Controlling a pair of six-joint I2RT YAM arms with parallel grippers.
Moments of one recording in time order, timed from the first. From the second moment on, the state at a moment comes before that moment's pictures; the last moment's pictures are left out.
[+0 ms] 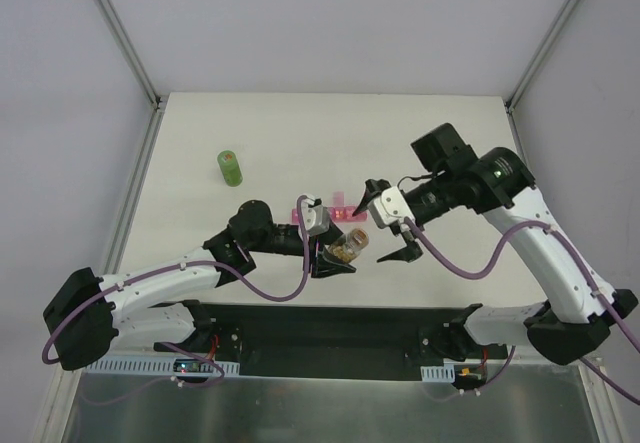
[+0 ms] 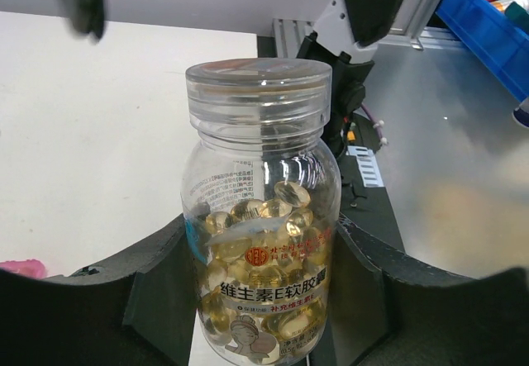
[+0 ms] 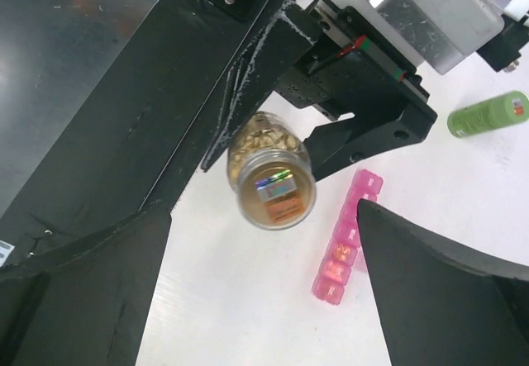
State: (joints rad) left arm -0.92 1.09 0.59 0.48 0.72 -0.14; right arm 0.68 1.26 1.63 -1.44 -0.91 -1.29
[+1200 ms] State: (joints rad) left arm -0.92 1.09 0.59 0.43 0.74 -0.16; right arm 0.73 1.36 1.59 -1.43 -0.93 -1.27
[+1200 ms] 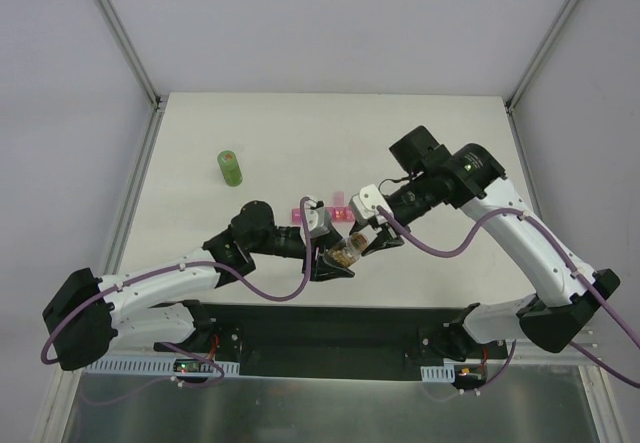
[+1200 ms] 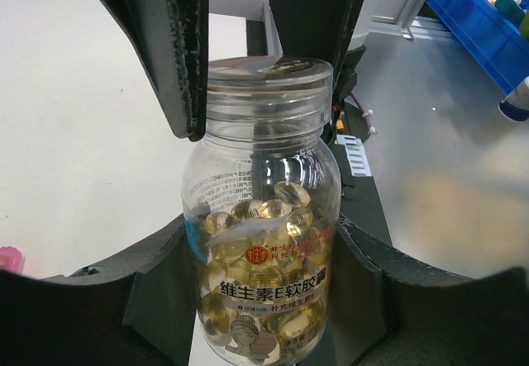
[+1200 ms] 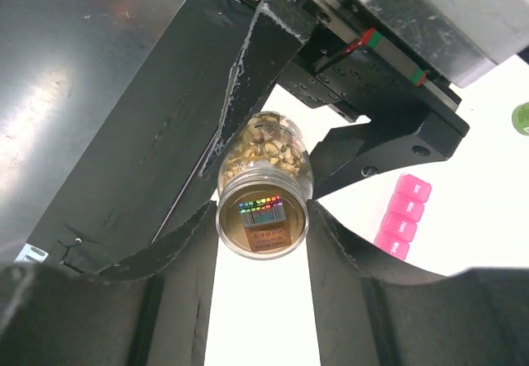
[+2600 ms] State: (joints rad) left arm -0.97 1.05 0.58 0.47 0.49 -0.09; right arm 0.65 1.29 1.66 -1.28 -0.90 -0.86
